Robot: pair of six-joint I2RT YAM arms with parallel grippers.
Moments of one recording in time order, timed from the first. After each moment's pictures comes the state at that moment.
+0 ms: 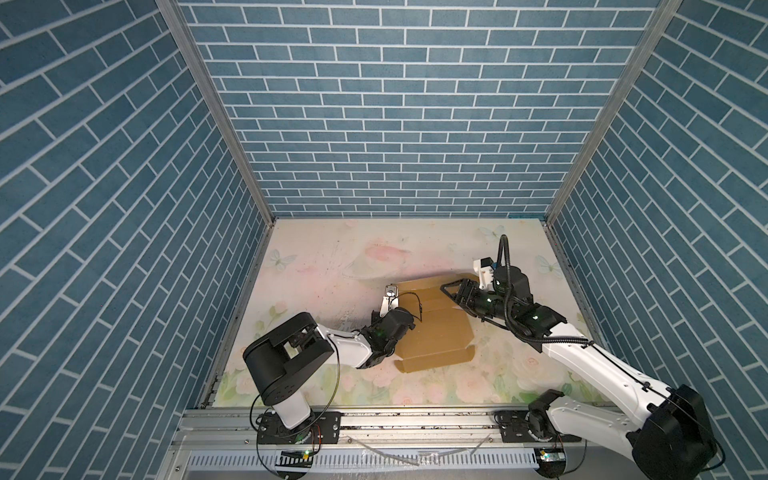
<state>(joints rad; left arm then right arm) -0.92 1.67 0.60 0.44 -0.64 -0.46 0.59 1.10 0.75 -0.16 -0.36 0.97</state>
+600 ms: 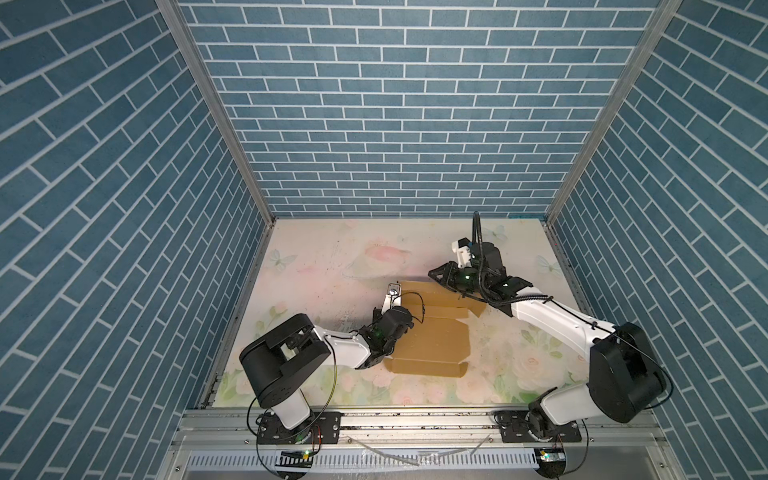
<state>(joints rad) -0.92 1.65 0.59 0.50 -0.63 -0.39 0.57 1.48 0.97 -0.04 -0.42 0.84</state>
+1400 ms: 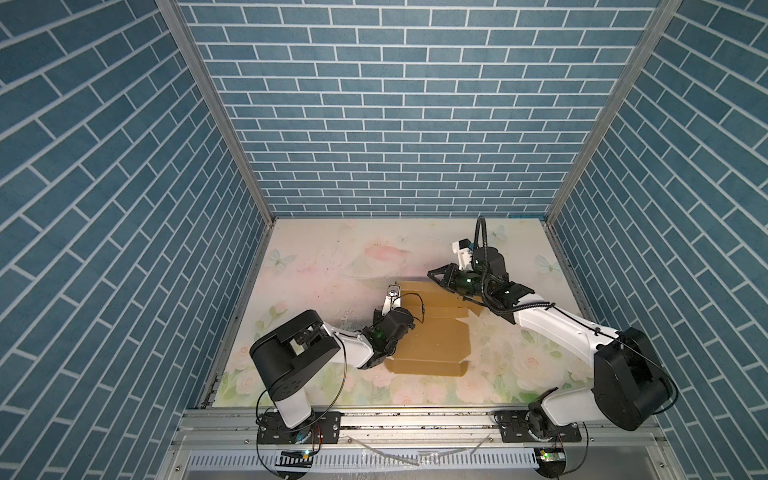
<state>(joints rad) -0.92 1.72 0.59 0.55 -0.65 -0.41 0.59 1.42 0.89 0.08 -0.43 0.87</state>
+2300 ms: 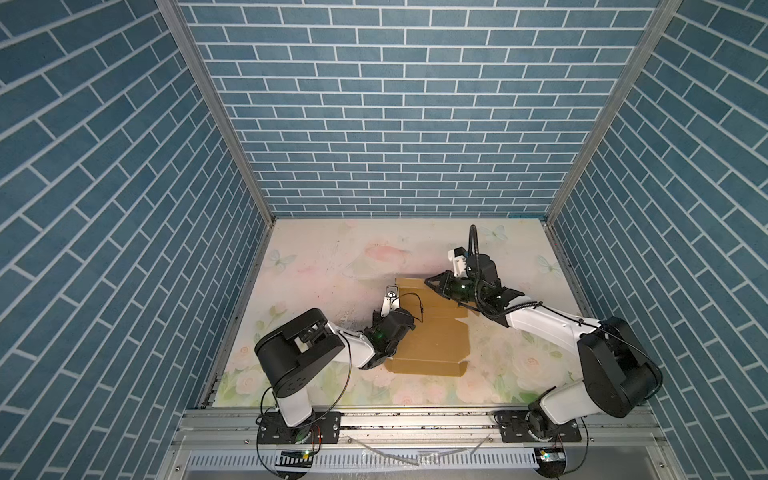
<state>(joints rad) -0.92 1.75 0.59 0.57 -0.70 -0.45 0.60 1.50 0.83 0.17 -0.41 0.90</state>
